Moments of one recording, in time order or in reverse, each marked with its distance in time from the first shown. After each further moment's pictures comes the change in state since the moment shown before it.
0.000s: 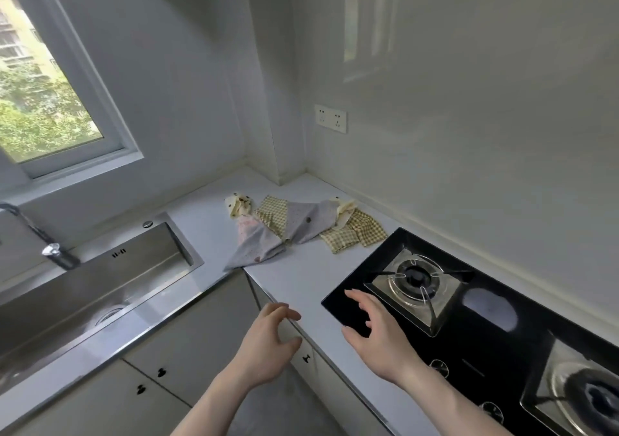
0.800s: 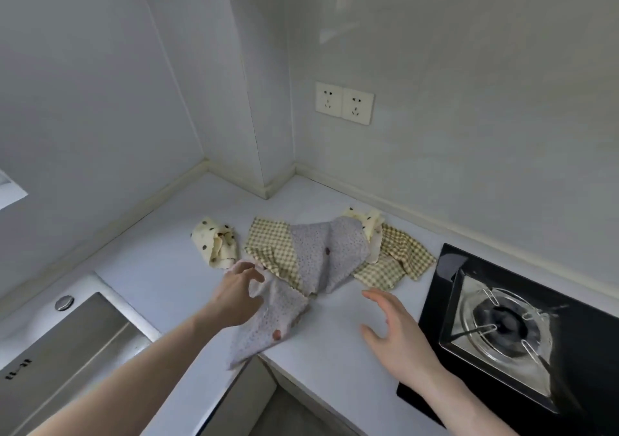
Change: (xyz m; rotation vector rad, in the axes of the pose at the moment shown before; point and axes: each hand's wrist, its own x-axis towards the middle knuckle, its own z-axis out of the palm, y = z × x) left_hand 0.408 -0.203 -0.149 0.409 -0.268 0.100; right_hand 0.288 -0.025 0.103 -0.155 0.196 0.235
